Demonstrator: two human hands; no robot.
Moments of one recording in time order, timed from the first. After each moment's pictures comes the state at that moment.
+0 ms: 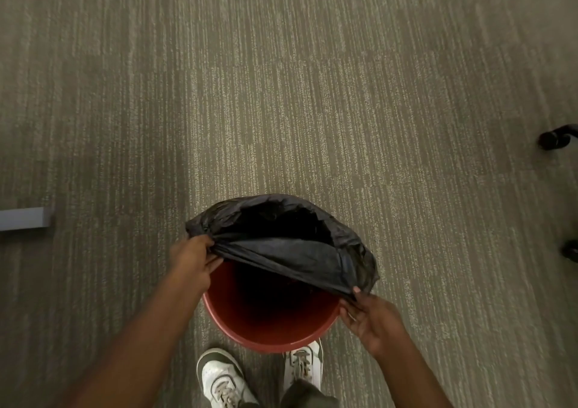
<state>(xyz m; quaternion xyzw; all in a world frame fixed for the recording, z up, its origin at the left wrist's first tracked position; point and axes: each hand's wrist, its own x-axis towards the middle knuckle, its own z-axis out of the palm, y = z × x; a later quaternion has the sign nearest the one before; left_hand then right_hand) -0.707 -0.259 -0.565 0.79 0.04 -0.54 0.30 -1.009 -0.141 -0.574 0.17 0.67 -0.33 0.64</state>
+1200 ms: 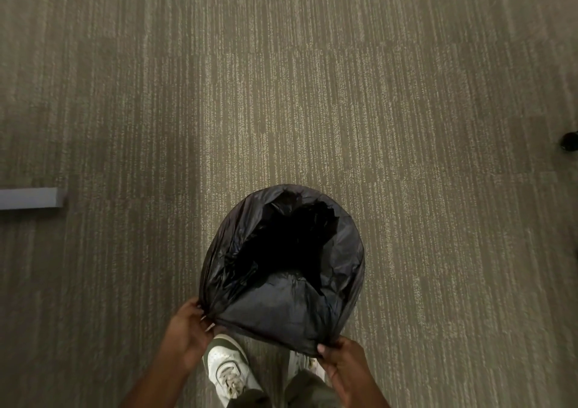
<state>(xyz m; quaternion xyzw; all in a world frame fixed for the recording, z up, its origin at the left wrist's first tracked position) -0.660 -0.100 -0.593 0.70 0.17 -0.61 0.32 -0.943 -0.041 -0.619 0.15 0.68 -0.27 0.67</state>
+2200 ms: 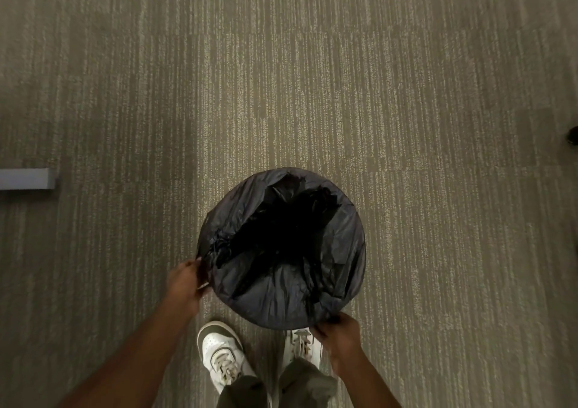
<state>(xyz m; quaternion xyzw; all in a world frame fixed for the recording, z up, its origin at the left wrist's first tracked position) -0.659 -0.144 -0.634 0.80 0.07 -0.53 0.28 -0.947 -0.056 -0.642 0.04 0.74 -0.20 0.64</state>
